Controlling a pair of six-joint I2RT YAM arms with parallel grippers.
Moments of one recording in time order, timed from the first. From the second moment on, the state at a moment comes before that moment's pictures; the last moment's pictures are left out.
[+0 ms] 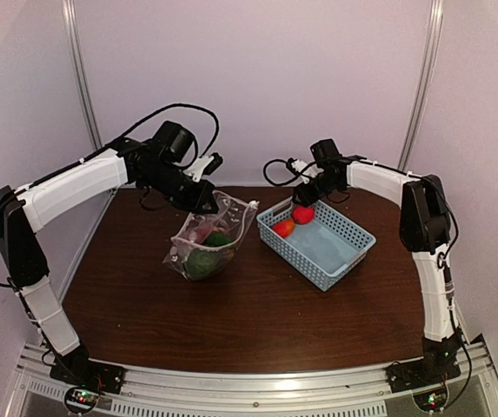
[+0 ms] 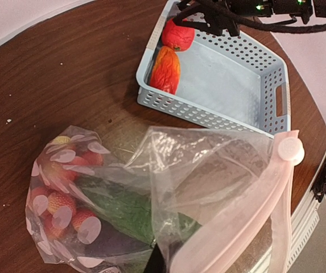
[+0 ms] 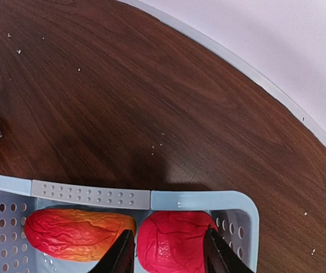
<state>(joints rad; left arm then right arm) -0.64 1.75 1.67 -0.83 0.28 -0.17 0.39 2.29 2.01 -0.56 -0.16 -0.25</state>
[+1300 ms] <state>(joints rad) -0.64 1.75 1.65 -0.81 0.28 -0.17 0.38 2.33 1.92 -0.62 -0.04 -0.24</state>
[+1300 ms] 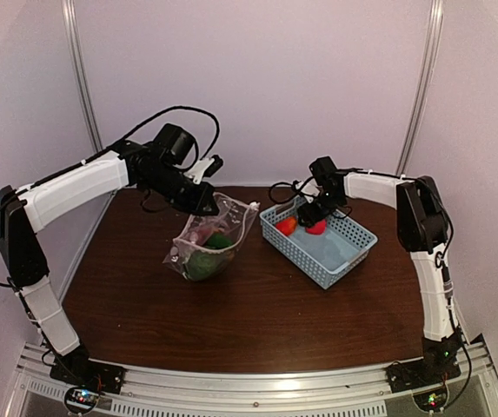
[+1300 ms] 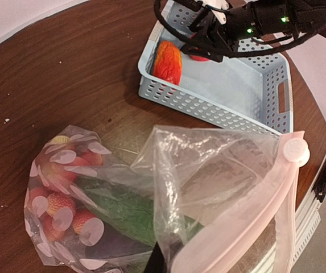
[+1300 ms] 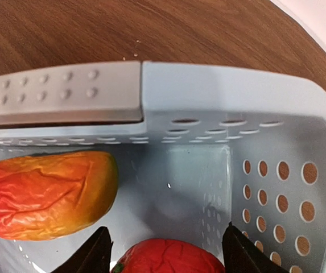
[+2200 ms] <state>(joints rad) -0.64 1.75 1.61 -0.73 0.34 -0.18 0.43 1.68 1.61 -0.60 -0.42 -0.24</state>
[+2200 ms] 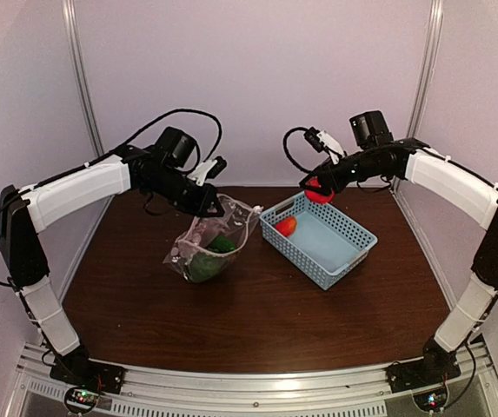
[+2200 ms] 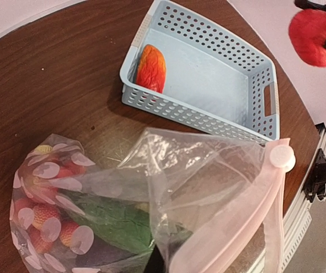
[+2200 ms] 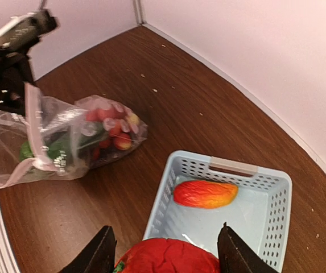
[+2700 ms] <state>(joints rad) -0.64 1.75 1.59 -0.70 0.37 -0.19 0.83 1.75 1.75 -0.53 -0.64 -0.36</state>
